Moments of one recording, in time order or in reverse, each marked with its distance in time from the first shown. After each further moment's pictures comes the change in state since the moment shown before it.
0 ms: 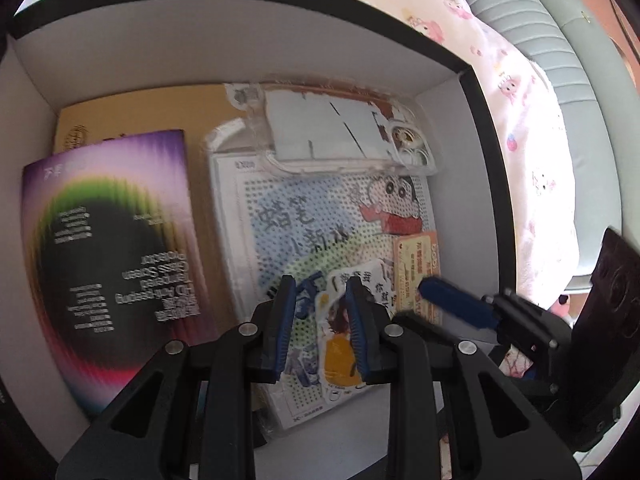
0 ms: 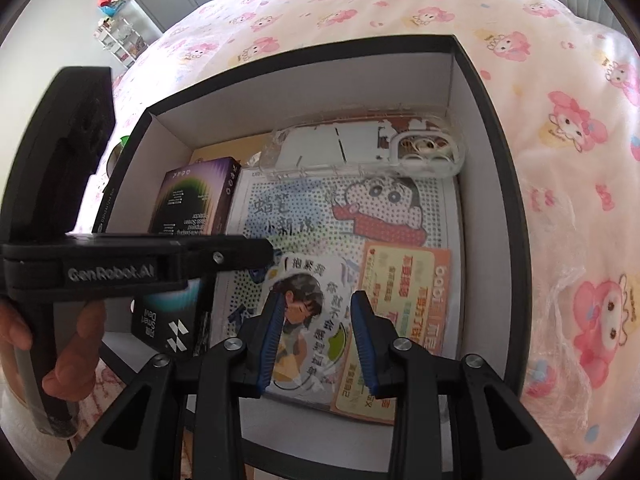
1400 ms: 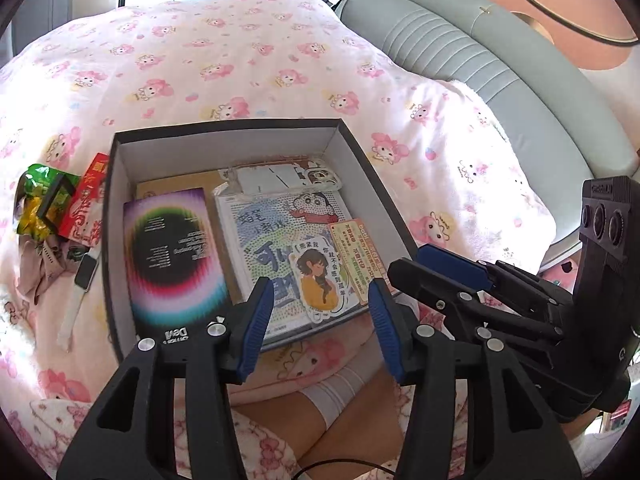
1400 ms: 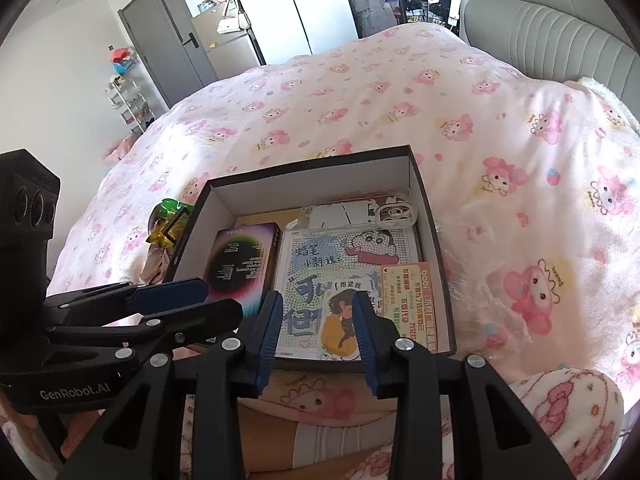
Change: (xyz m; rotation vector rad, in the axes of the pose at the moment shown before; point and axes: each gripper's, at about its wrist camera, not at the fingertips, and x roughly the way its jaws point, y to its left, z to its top) left arm -0.145 -0.041 -0.139 0.219 -0.367 0.074; right arm -0.118 0.048 -0.063 0.031 -0.325 -0.060
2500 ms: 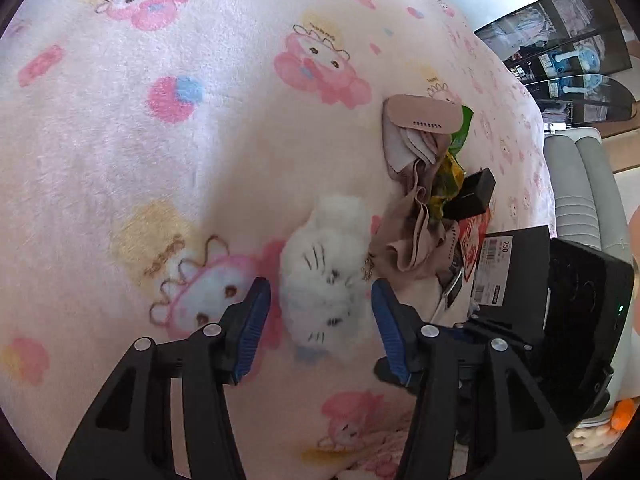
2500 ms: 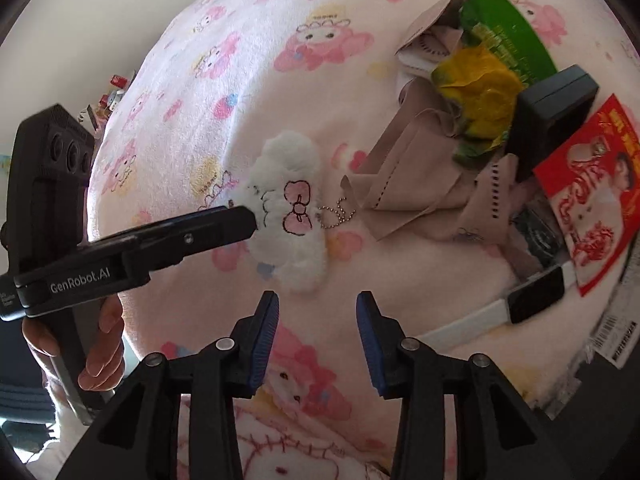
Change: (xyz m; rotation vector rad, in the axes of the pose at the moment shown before) left arm -0.003 0.434 -0.089 -0.758 -0.001 0.076; right arm 0.290 0.325 -0.013 -0.451 0.718 0.412
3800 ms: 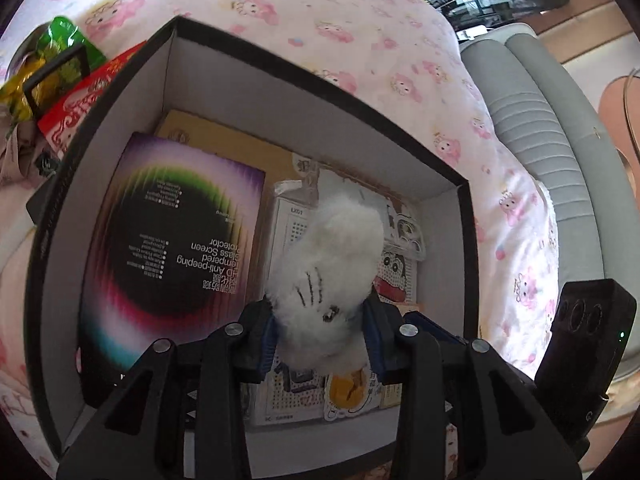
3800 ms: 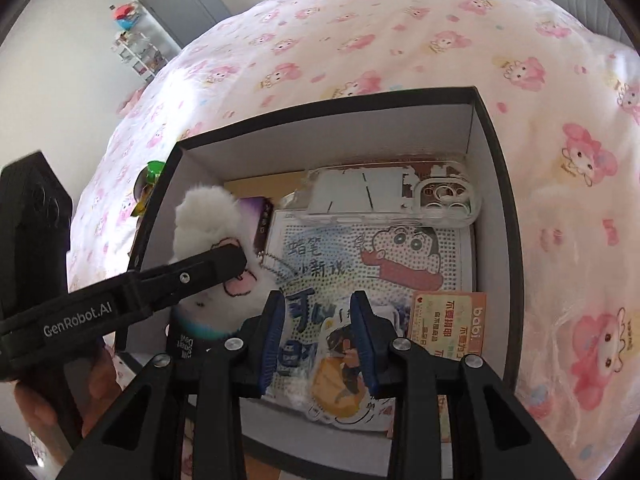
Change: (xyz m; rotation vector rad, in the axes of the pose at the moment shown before) left arm 0.122 -0.342 -0.144 0.239 0.032 -0.063; right arm -0.229 -0.242 -0.235 0.452 -0.483 -0.197
